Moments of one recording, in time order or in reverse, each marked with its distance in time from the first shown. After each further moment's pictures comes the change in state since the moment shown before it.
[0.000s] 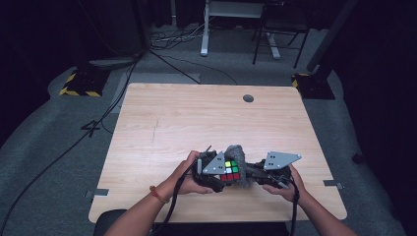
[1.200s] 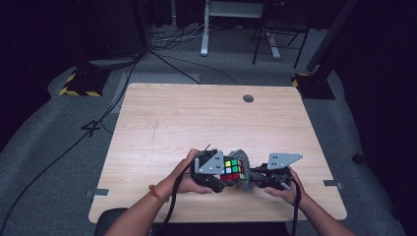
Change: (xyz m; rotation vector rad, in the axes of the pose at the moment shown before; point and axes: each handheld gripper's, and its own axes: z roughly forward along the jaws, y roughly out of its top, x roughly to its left) left arm 0.001 0.007 -0.012 -0.078 -0.026 0.031; right arm -0.004 -0.017 0.000 -0.058 0.109 0.118
